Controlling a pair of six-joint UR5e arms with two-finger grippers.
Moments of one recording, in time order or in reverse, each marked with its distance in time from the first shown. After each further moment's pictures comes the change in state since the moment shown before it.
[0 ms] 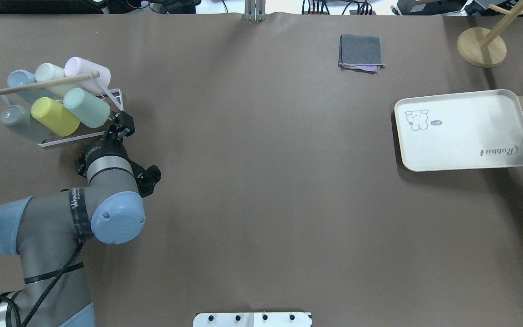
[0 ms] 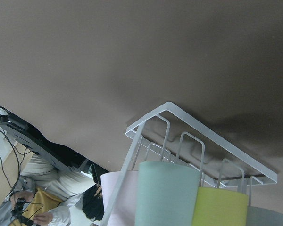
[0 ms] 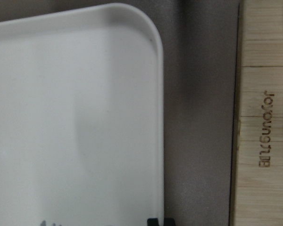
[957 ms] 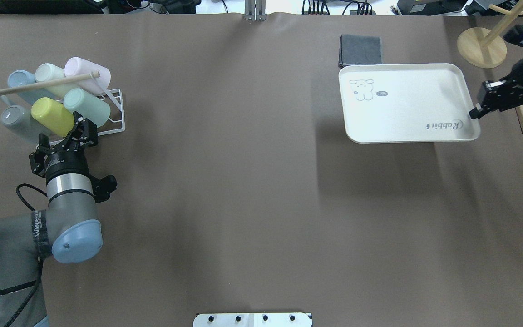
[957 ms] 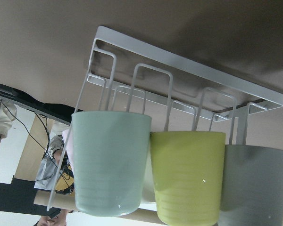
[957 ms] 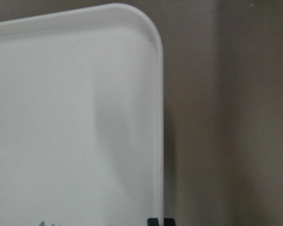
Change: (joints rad) left arm 0.016 0.210 0.034 -0.178 0.255 0.099; right arm -0.131 0.223 0.077 -0.132 0.116 0.166
